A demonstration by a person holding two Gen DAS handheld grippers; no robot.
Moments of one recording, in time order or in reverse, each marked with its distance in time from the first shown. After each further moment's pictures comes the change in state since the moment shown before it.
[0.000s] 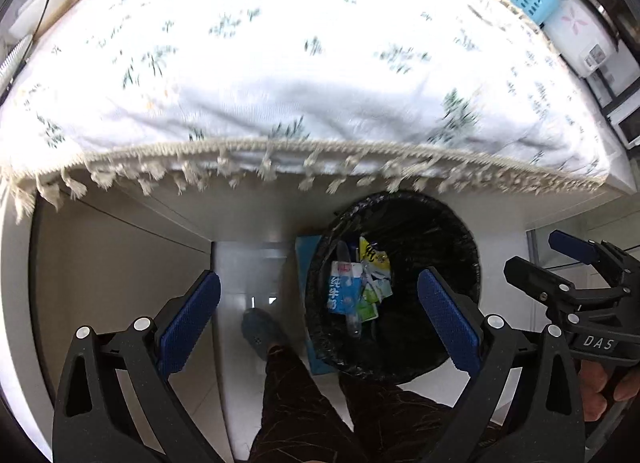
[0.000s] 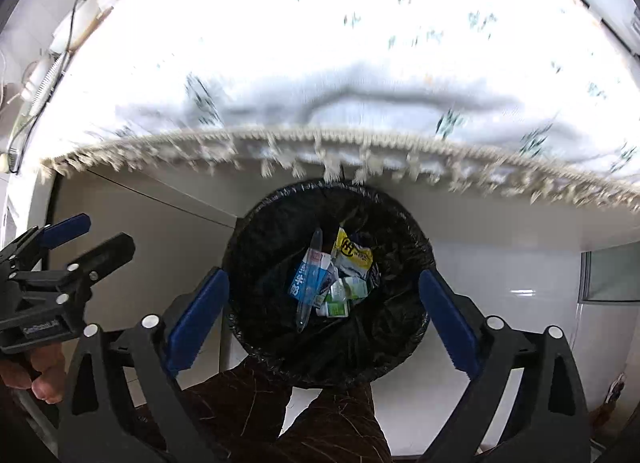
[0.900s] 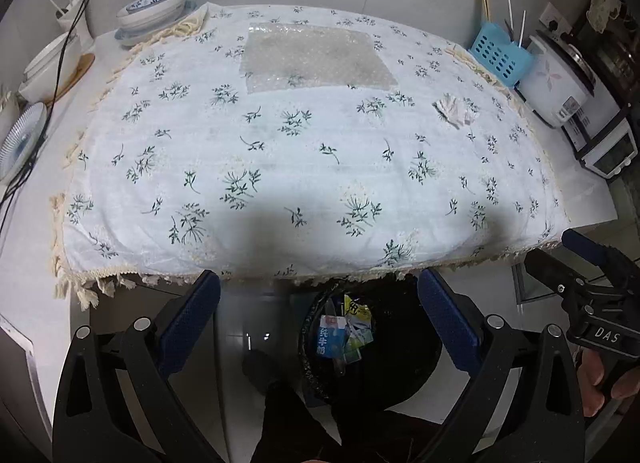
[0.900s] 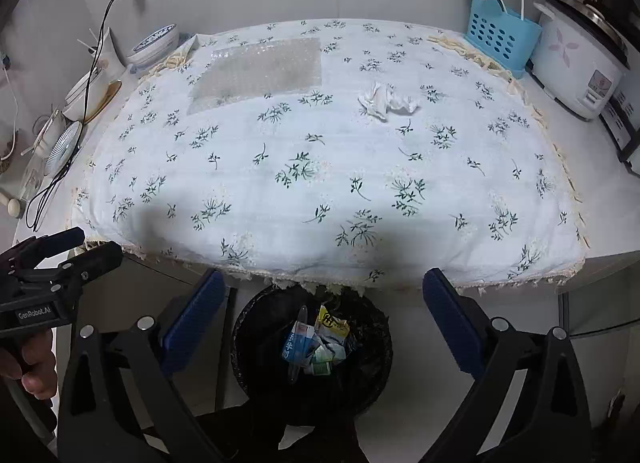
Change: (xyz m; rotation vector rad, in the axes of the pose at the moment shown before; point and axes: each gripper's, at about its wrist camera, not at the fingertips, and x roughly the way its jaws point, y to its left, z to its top) left arm -0.095 -0.013 0.073 0.016 -0.144 -0.016; right arm -0.112 -0.009 0.063 0.010 -0.232 -0.050
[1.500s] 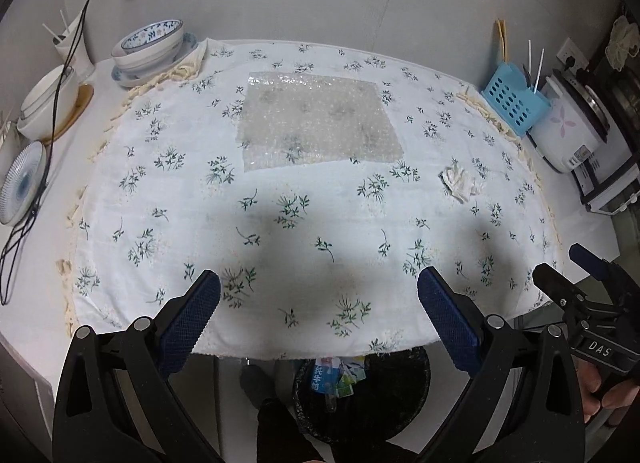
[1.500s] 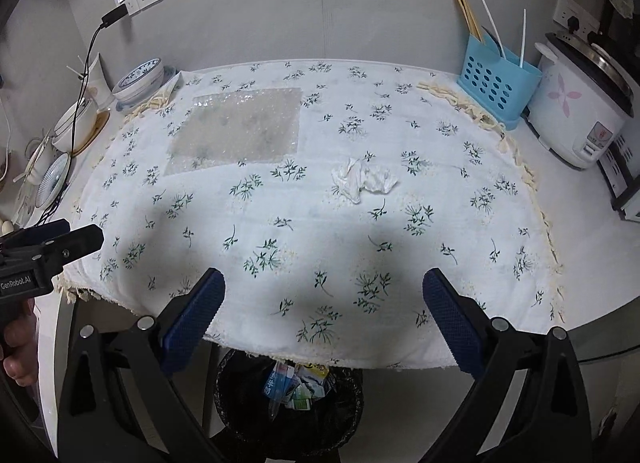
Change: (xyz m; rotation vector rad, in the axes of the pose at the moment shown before) left arm 0.001 -0.009 0.091 -0.035 -0.037 0.023; right arm 0.002 -0.026 0.081 -0.021 -0.070 -0.039
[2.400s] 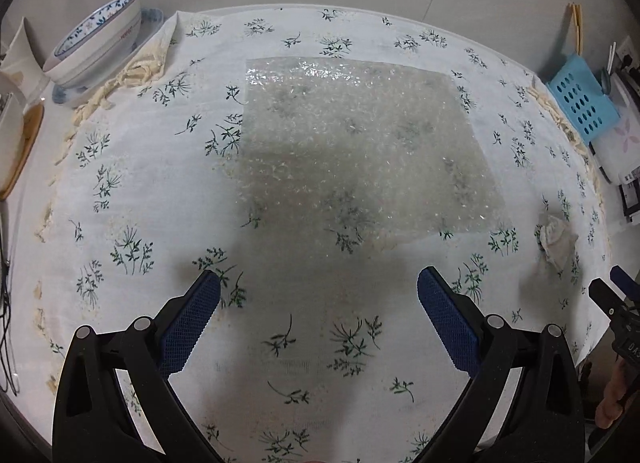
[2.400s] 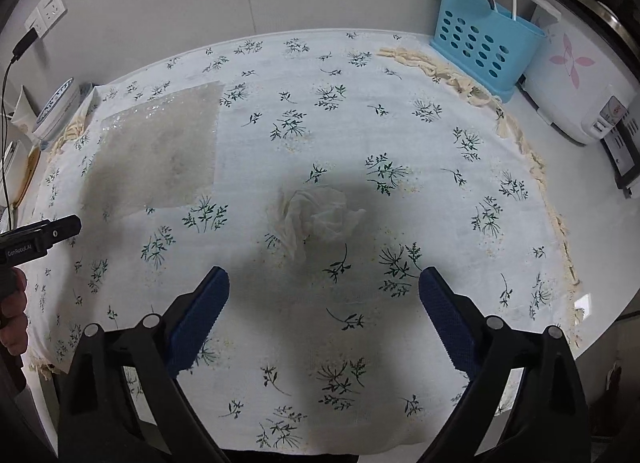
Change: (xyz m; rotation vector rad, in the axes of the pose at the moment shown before) left arm 0.147 0.051 0.109 0.046 0.150 0.042; right arm 0.119 -0.041 0.059 0.144 0.144 -0.101
